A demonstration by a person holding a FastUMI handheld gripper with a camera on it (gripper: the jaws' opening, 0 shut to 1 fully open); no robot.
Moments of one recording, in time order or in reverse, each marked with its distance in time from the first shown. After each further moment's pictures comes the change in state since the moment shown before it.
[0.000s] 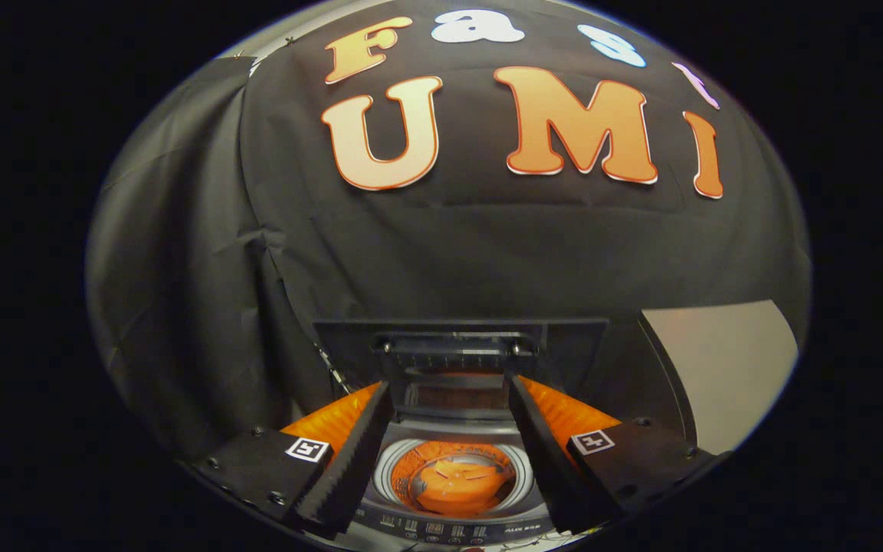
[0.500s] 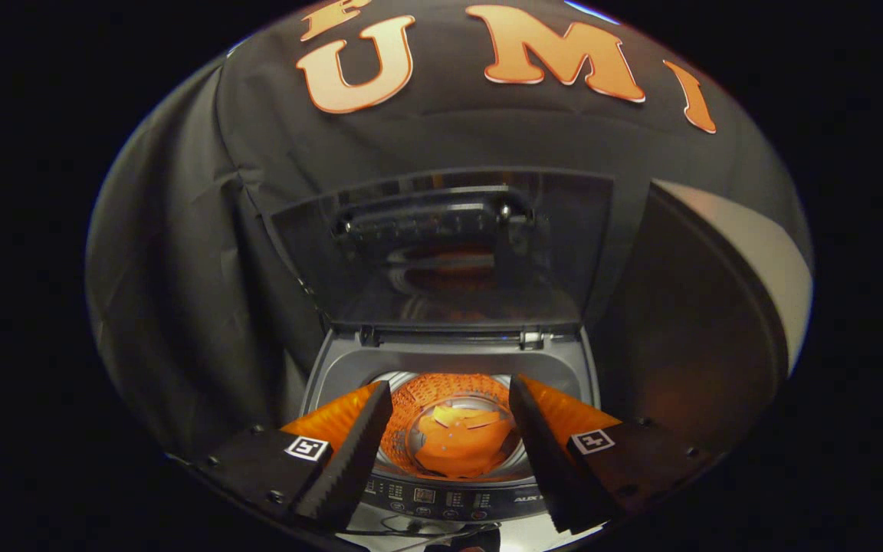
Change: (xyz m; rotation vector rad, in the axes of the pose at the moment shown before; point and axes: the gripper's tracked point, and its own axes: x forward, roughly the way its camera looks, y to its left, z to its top) arm -0.020 -0.009 -0.092 0.065 0.217 -0.020
